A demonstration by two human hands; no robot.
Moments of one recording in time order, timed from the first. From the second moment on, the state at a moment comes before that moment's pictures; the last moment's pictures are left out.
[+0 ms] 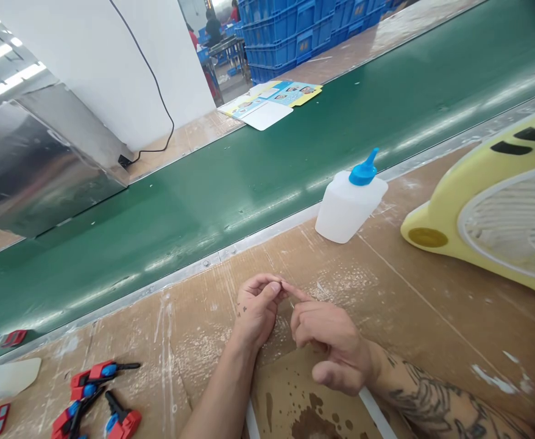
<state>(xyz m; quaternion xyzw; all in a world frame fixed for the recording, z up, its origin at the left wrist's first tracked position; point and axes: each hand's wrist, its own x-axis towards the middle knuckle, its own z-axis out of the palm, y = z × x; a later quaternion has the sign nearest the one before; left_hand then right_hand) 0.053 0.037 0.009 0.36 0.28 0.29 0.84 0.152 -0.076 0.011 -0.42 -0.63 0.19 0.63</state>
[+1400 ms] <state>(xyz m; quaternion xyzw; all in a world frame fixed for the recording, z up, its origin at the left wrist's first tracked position) 0.047 0.040 0.008 0.39 0.24 0.25 0.85 0.160 -0.076 0.013 -0.40 -0.58 0.25 0.66</state>
